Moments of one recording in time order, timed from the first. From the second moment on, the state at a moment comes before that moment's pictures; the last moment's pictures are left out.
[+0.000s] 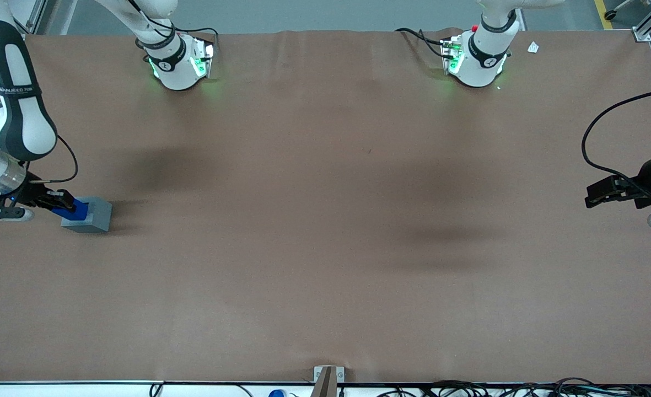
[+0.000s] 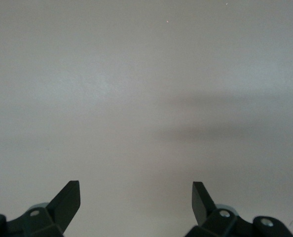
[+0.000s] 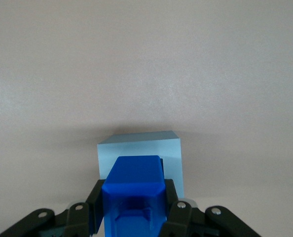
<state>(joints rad) -0.33 0.24 -0.04 -2.13 0.08 2.44 -0.40</state>
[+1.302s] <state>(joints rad) -0.33 0.24 -0.04 -2.13 0.08 2.44 -0.40</state>
